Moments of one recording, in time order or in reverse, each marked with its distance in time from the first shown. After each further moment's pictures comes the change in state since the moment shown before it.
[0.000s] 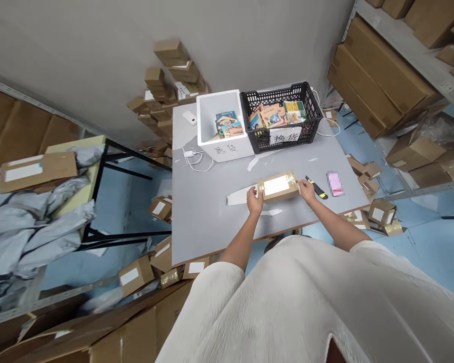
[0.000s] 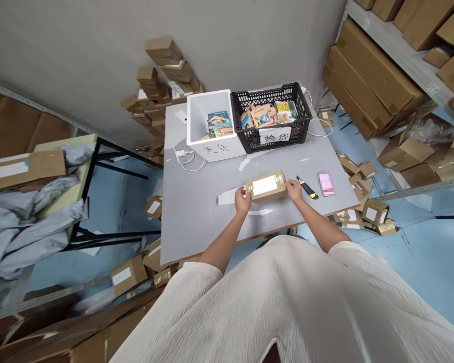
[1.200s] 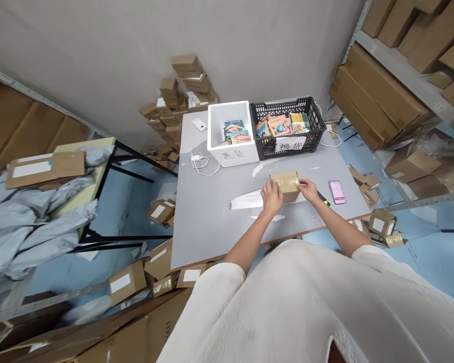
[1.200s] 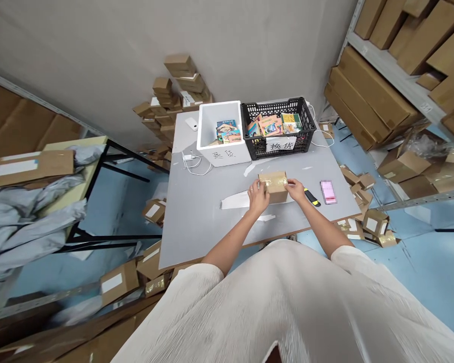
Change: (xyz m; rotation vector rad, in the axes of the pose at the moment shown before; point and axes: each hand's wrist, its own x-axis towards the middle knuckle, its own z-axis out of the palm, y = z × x) left_hand -0.018 0.078 0.002 0.243 -0.074 0.524; right_hand 0.016 -0.042 -0.002 0.010 -0.089 -0.020
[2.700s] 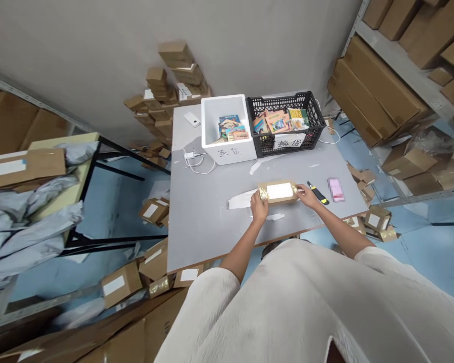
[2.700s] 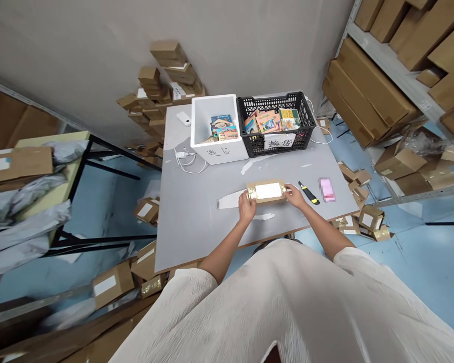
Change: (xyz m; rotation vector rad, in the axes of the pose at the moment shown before) left_hand -0.035 -0.063 0.004 -0.252 0.024 -0.356; right_hand -0.026 0.020 -0.004 -0.179 -0.183 -0.012
